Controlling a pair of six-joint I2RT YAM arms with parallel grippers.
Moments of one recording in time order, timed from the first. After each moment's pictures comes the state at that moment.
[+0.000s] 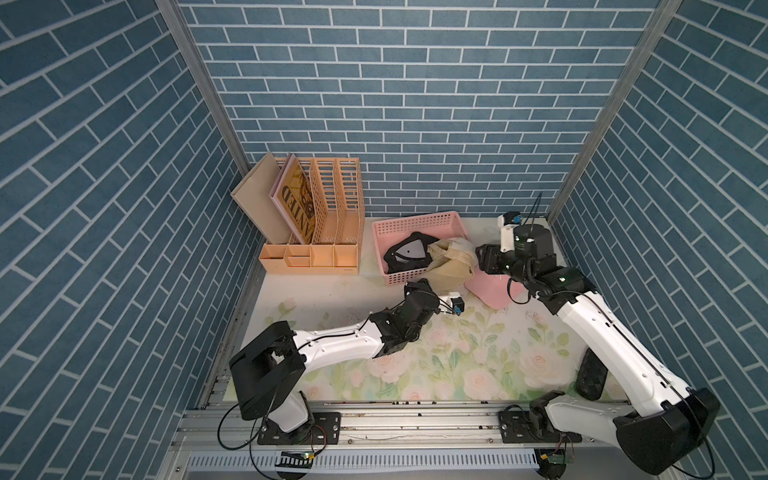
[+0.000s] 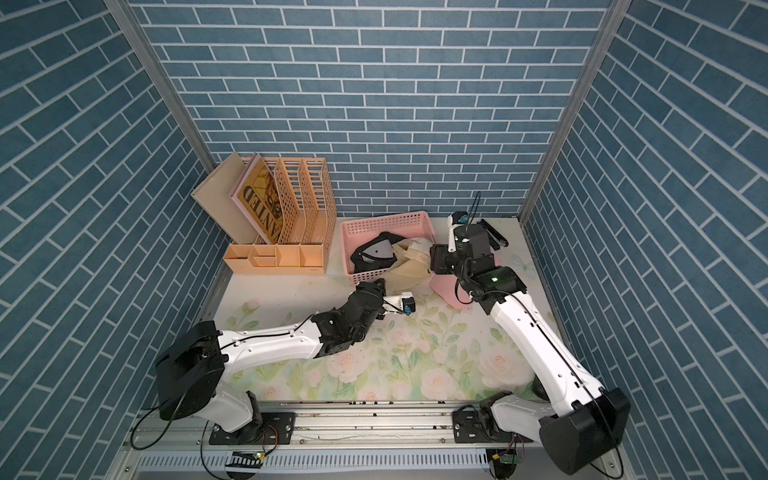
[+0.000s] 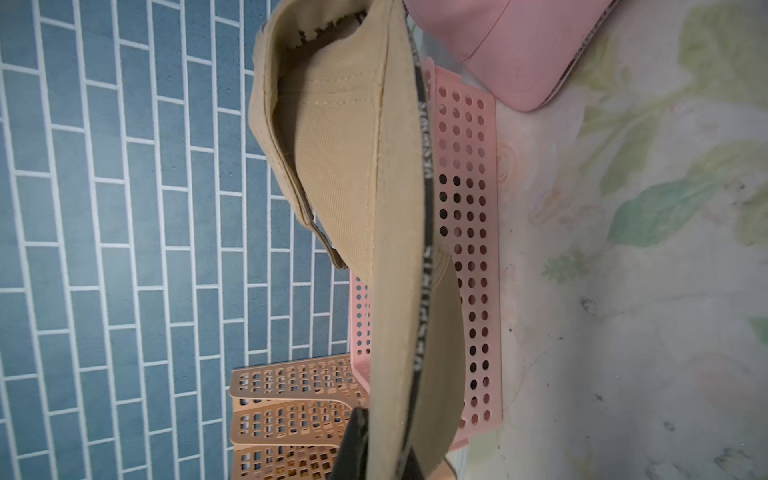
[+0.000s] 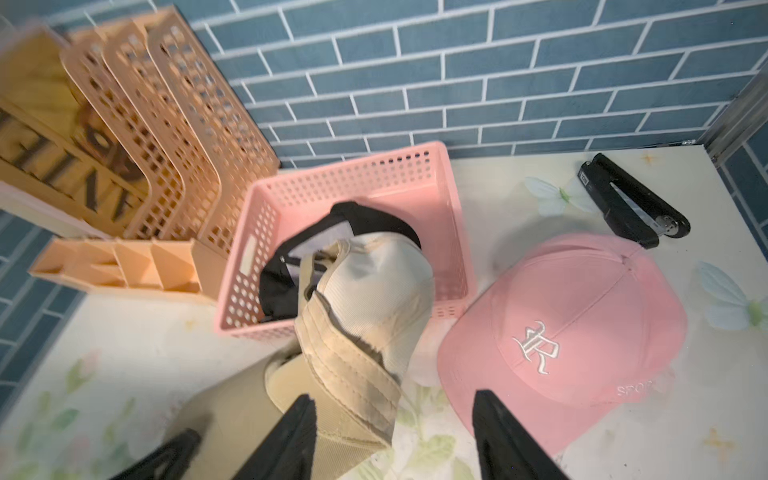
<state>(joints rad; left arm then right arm) -1.04 1.57 0.93 0.24 -0.69 1.14 0.49 1.23 1.24 -0.60 0.09 0.26</state>
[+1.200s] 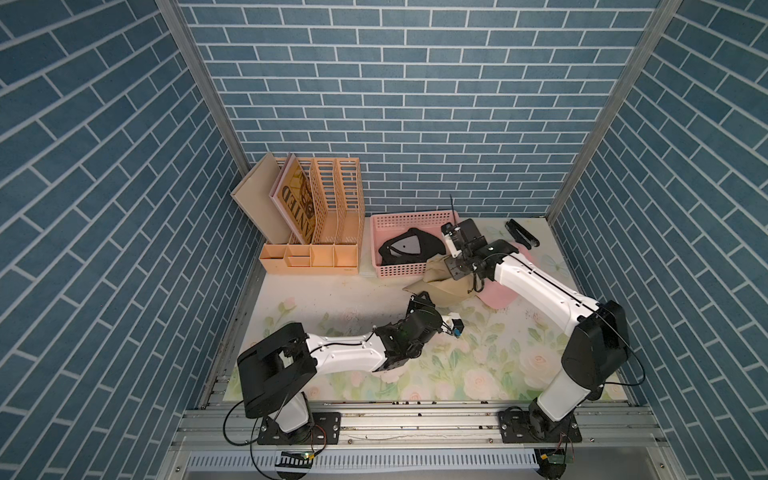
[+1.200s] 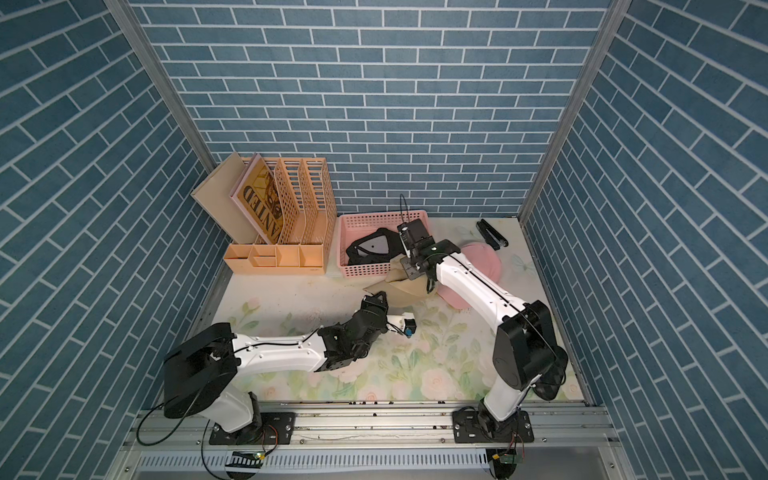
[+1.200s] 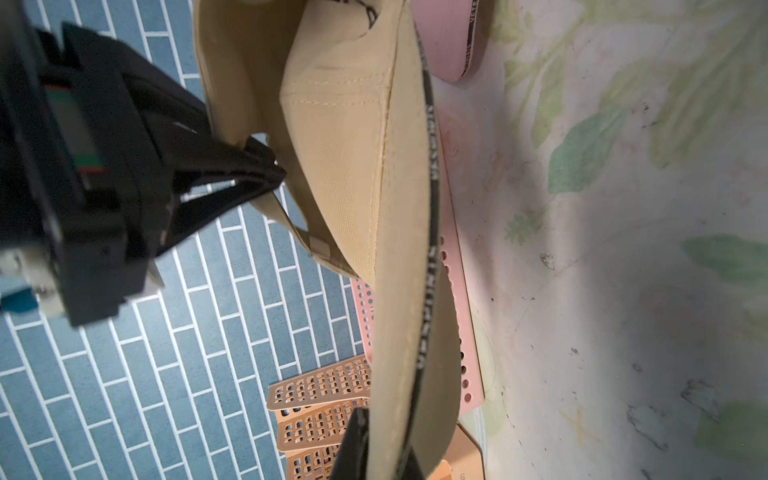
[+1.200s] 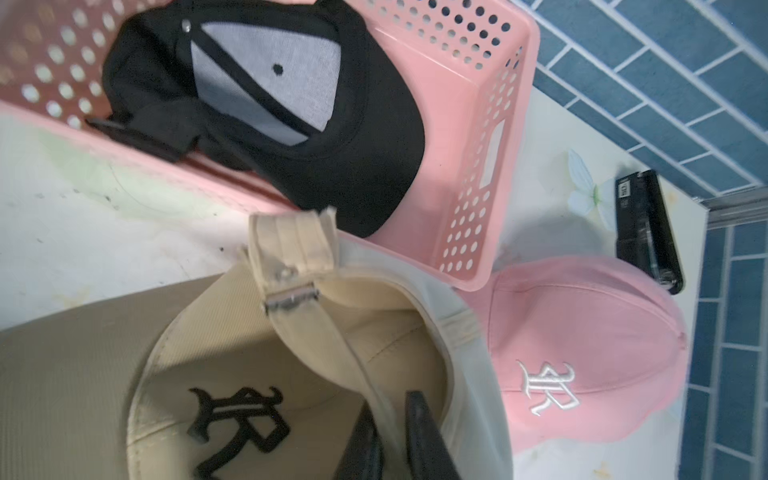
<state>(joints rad) -1.12 1.59 0.82 0.34 -0.76 1.30 0.57 1.65 1.45 -0.72 0.24 -0.02</state>
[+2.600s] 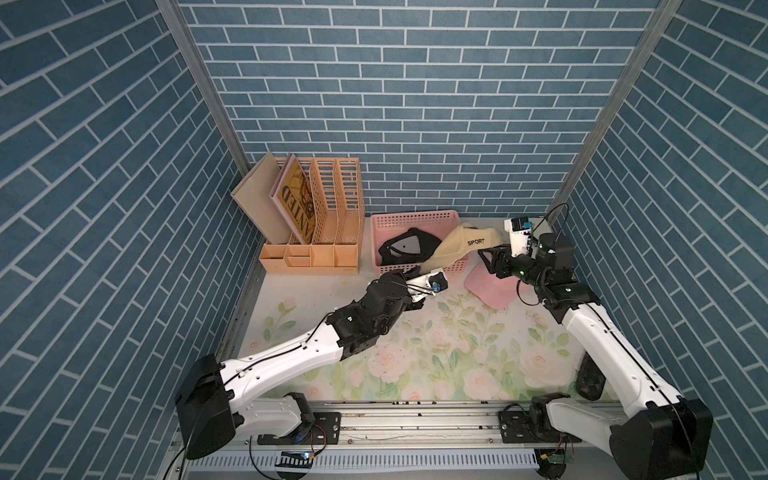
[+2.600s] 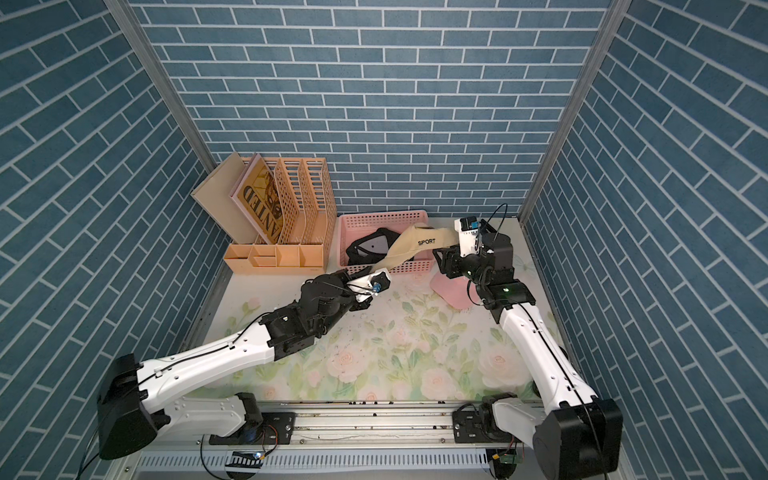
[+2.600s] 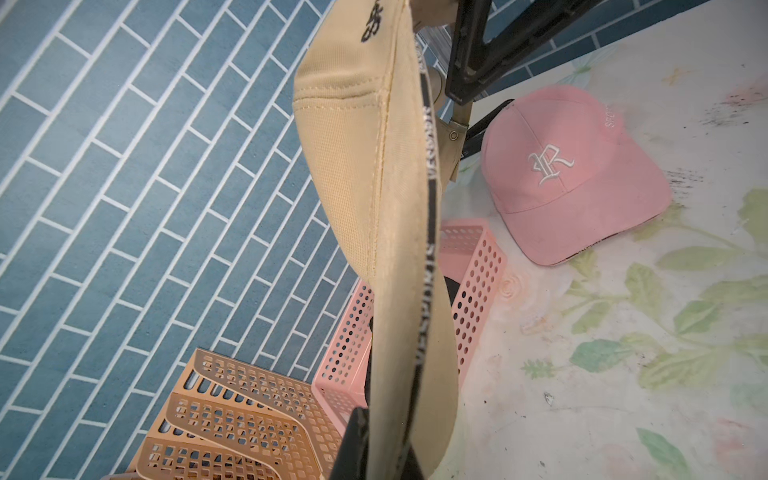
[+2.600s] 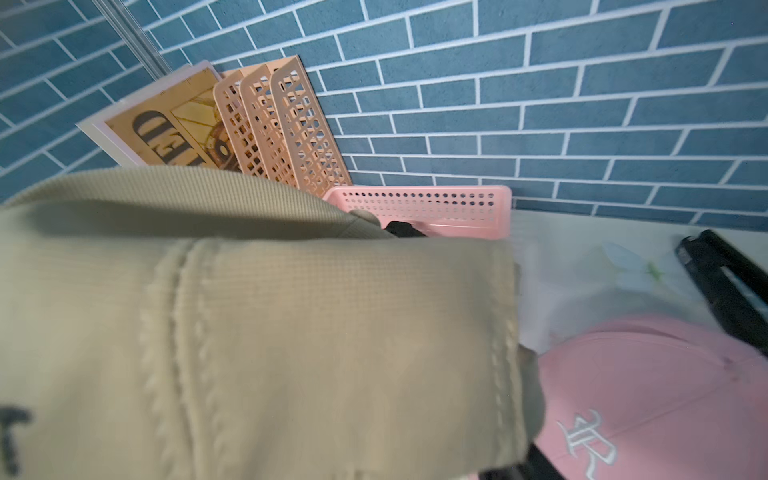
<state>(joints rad) -0.97 1.25 0.96 0.03 -0.43 0.70 0.23 1.14 0.98 -0.23 -0.35 0.09</state>
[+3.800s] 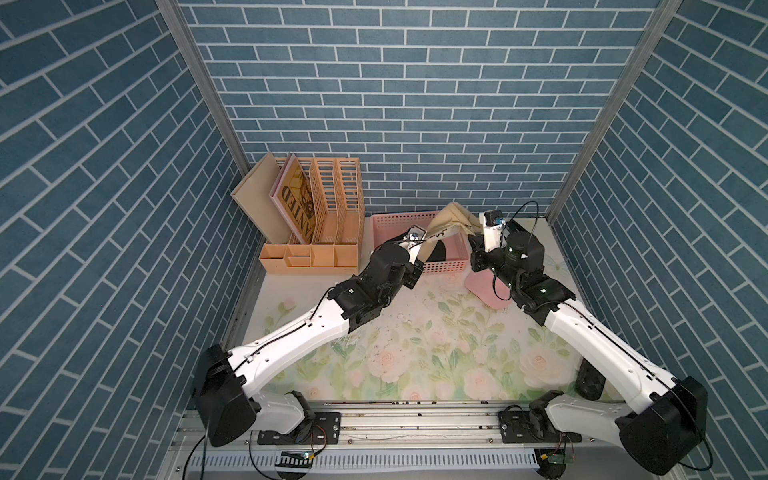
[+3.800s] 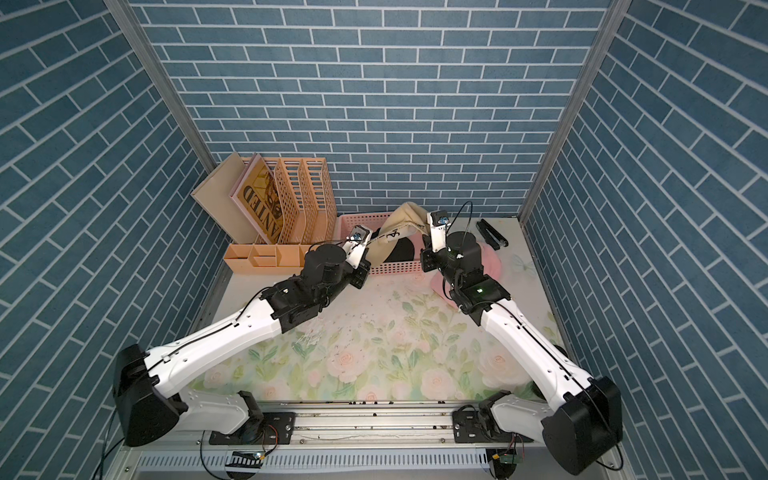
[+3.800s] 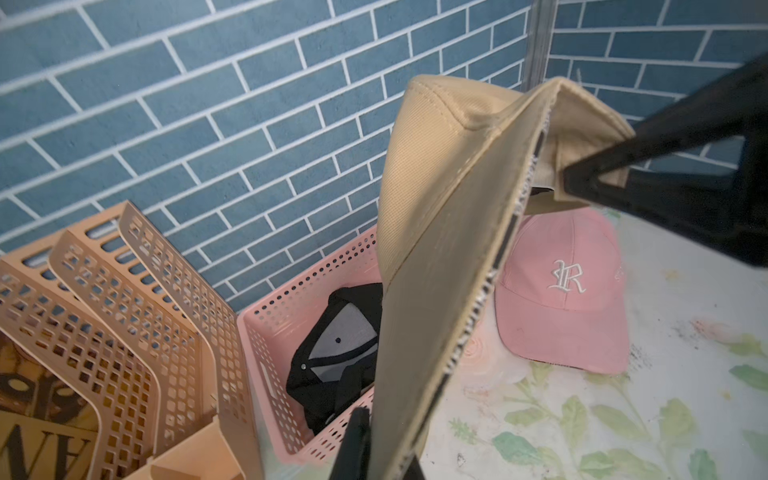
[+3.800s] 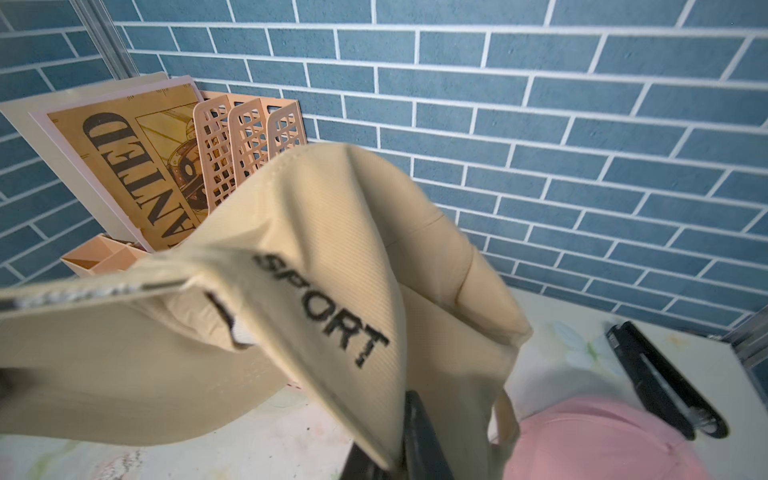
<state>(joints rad) -0.85 1.39 1.21 -0.16 -0.39 0.04 0.53 1.21 1.04 -0.09 0.07 0.07</state>
